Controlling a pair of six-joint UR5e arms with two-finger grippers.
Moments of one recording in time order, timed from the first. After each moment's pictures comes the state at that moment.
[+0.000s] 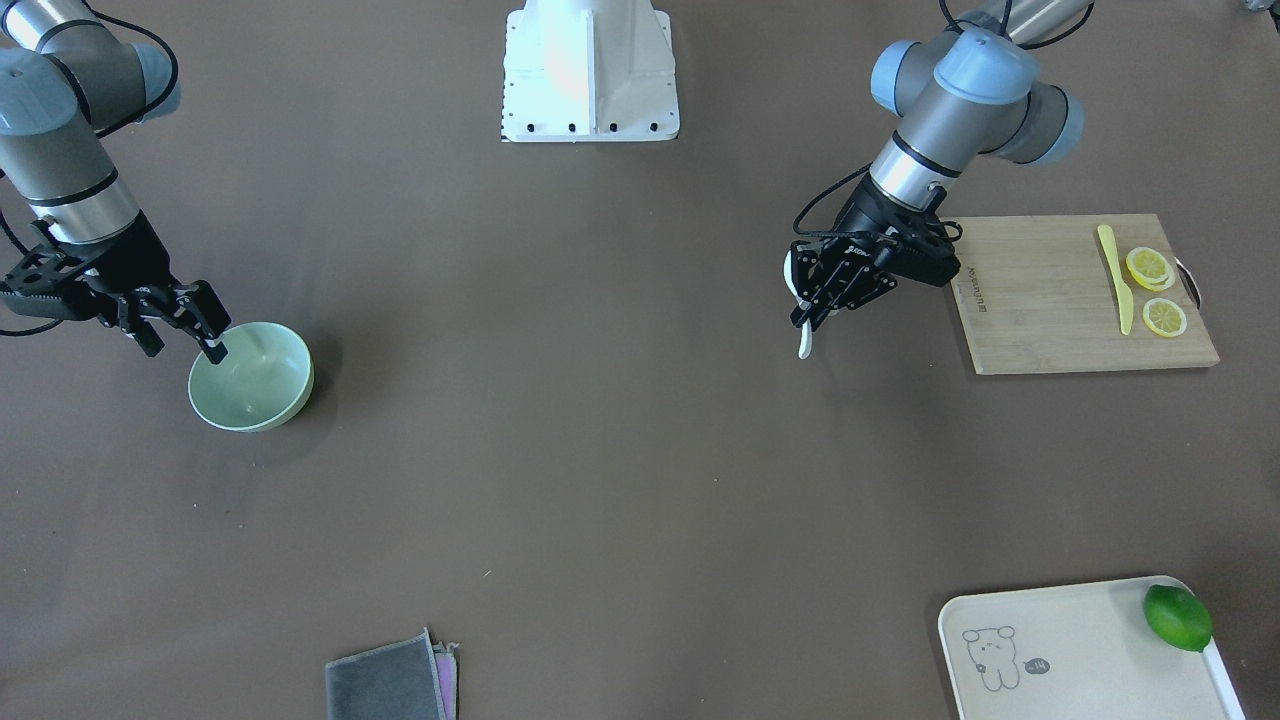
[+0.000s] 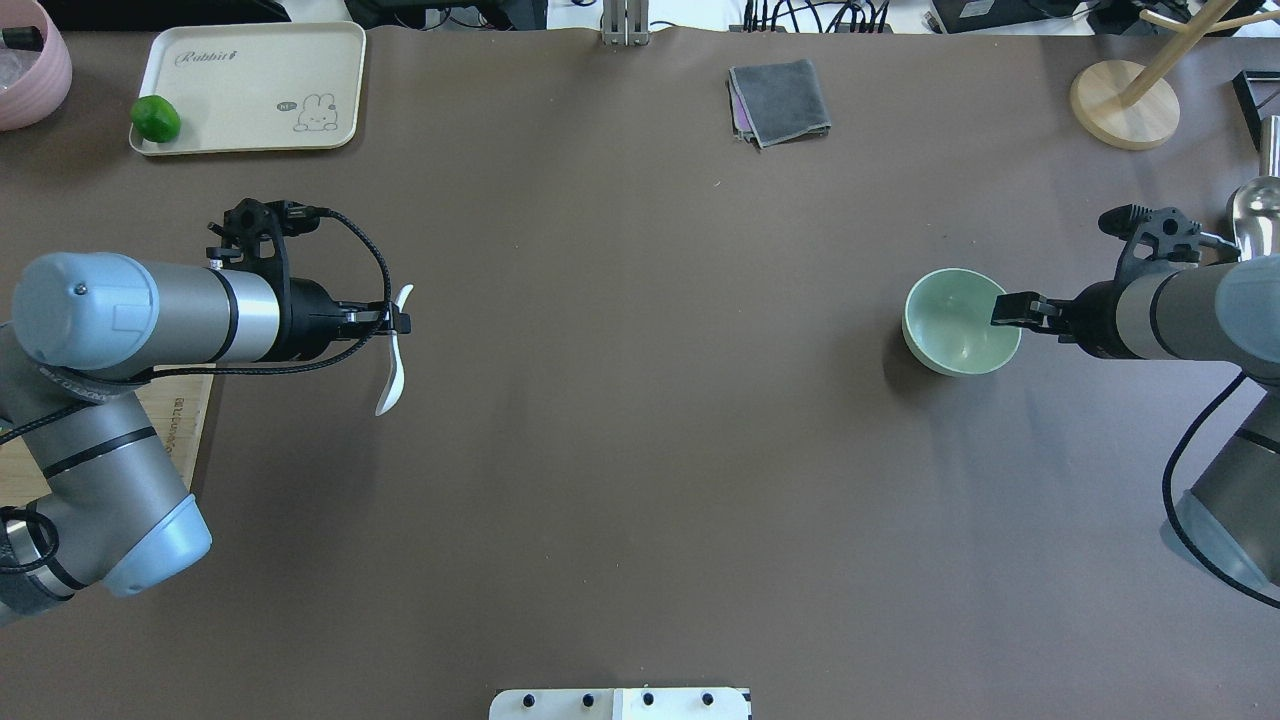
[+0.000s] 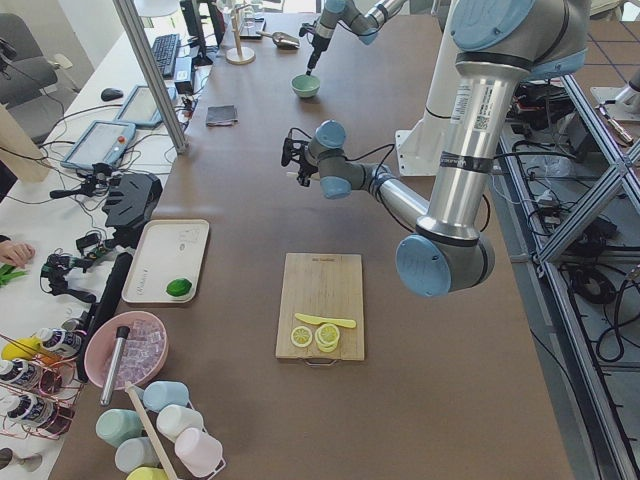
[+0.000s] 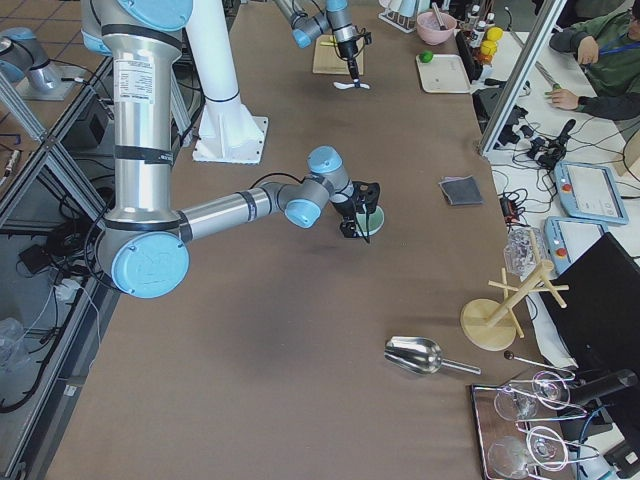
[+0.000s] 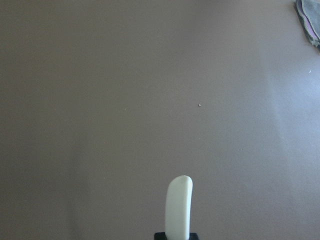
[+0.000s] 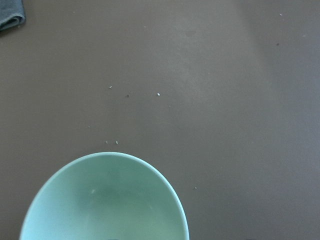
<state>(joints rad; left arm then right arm) -0.65 -1.80 -1.78 -2.34 -1.81 -1.26 0.76 -1.60 1.80 -0.90 1.78 1.30</state>
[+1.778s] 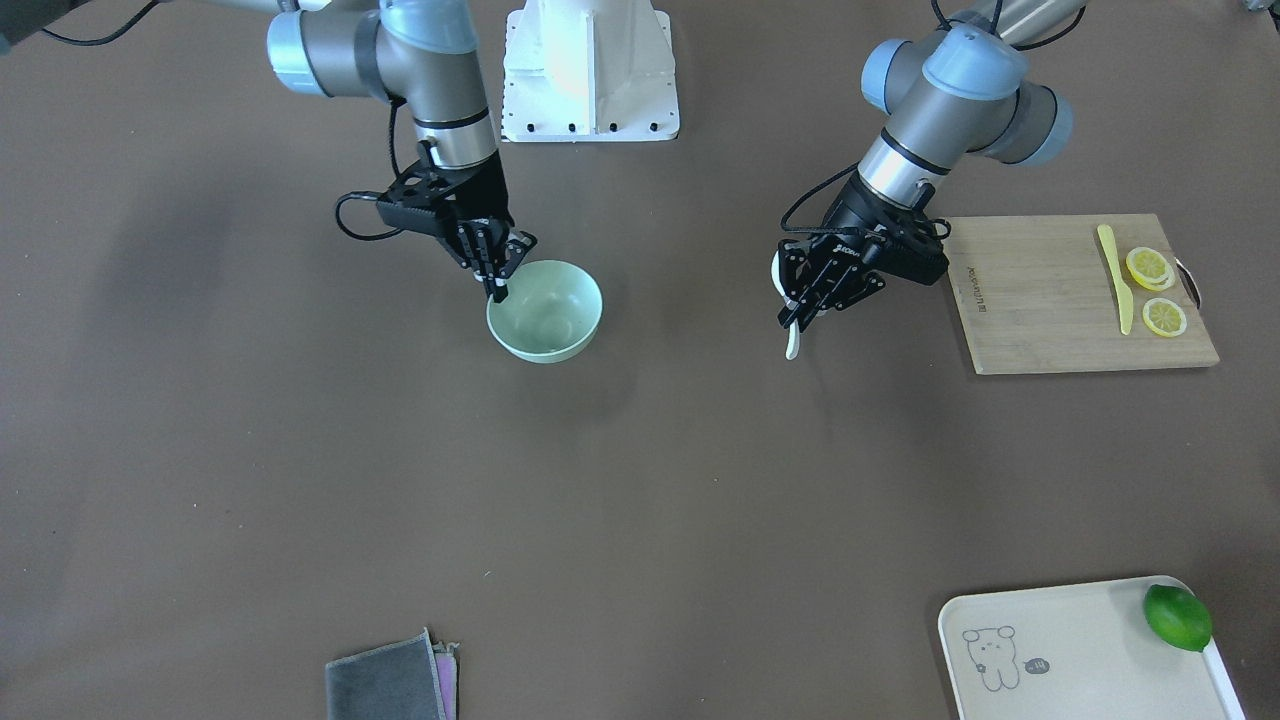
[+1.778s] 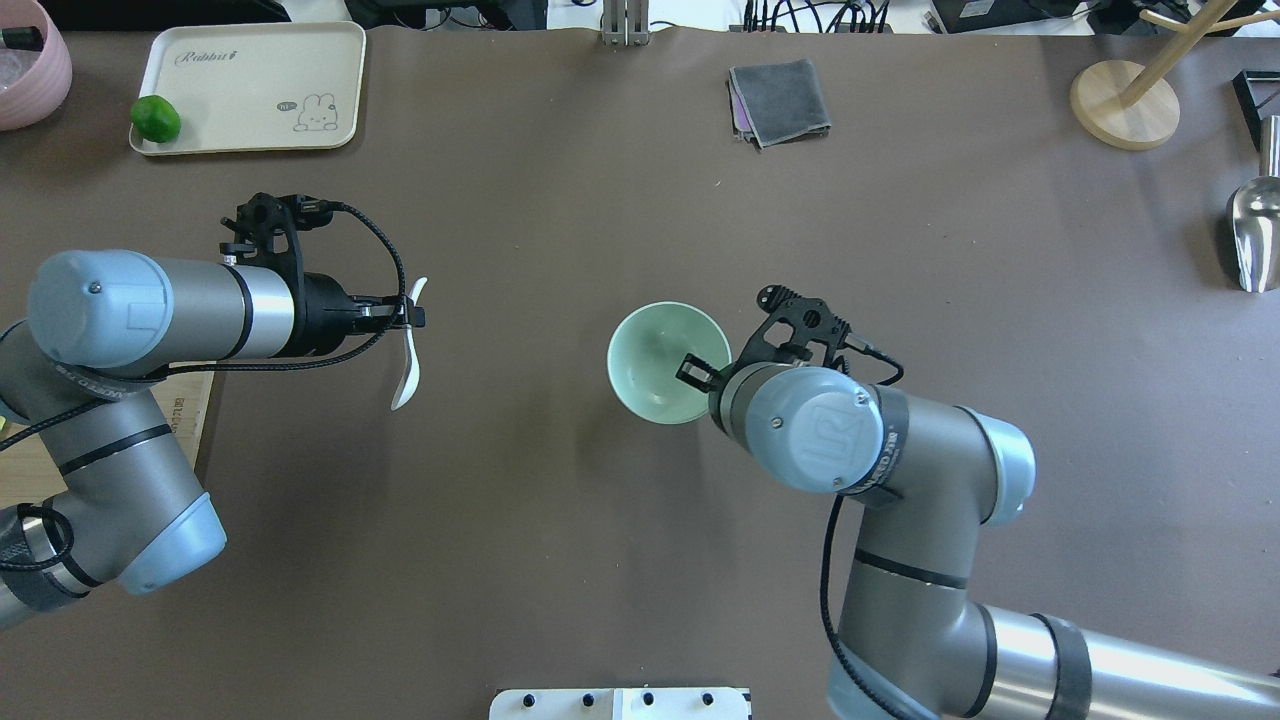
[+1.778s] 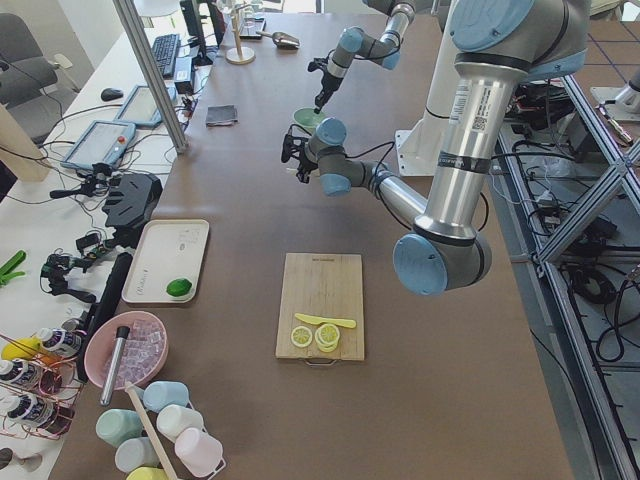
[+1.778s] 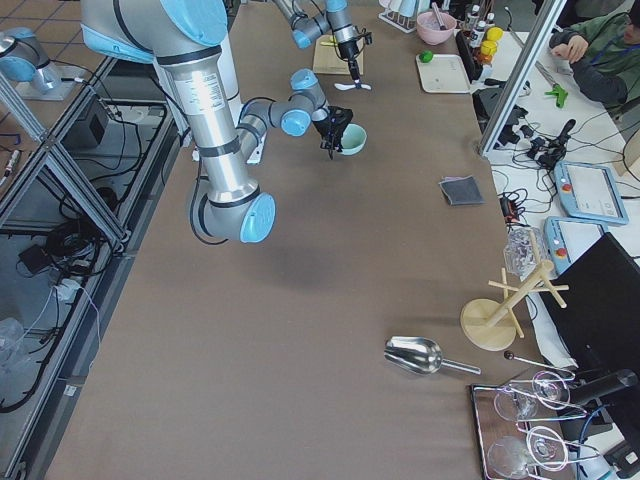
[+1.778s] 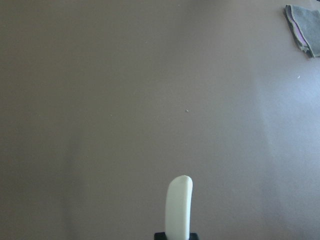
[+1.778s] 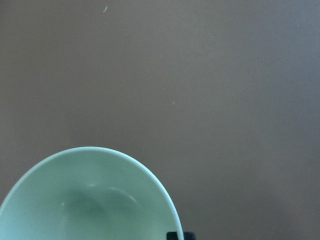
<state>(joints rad) -0.64 -1.84 -1.78 -2.34 -1.79 -1.27 0.34 -1.04 1.82 -1.45 1.43 1.82</state>
